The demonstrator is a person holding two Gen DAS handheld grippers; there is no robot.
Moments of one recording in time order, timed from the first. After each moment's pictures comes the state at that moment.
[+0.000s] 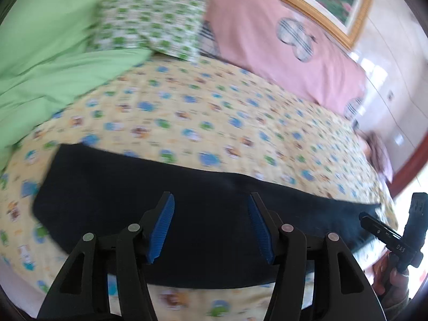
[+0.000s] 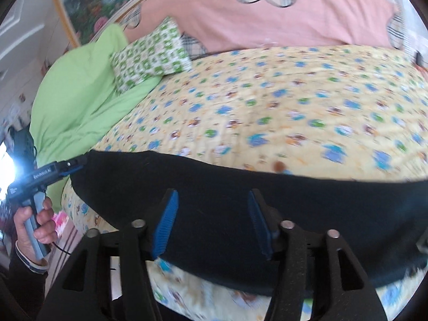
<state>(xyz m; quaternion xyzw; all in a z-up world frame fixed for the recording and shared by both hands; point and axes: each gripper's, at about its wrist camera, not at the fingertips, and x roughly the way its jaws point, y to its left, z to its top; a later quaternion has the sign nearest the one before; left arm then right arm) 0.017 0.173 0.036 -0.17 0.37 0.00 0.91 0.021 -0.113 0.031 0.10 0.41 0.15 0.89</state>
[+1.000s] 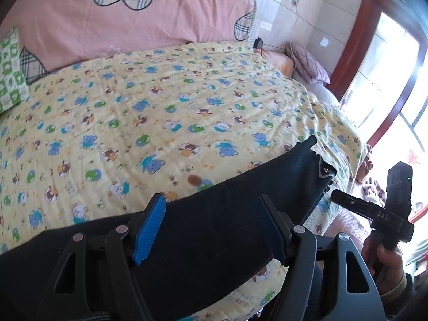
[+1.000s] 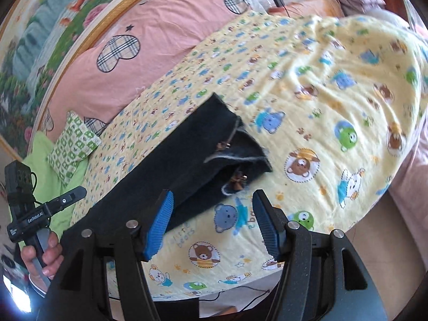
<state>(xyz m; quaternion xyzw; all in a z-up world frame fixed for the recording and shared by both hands) 0.108 -0.072 0.054 0.01 0.43 -0.24 0.87 -0.096 -0.289 0.007 0.32 0.36 -0.08 0.87</state>
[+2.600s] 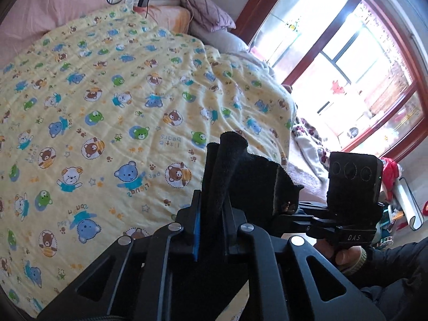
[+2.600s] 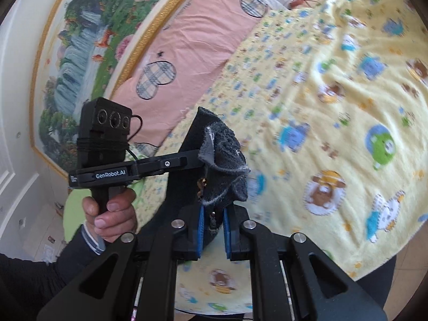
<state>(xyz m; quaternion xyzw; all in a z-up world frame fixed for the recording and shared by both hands) 0.181 -0.221 0.046 0.06 0.48 -0.50 0.72 -0.097 -0.311 -0.003 0.41 0.25 0.06 0.88</state>
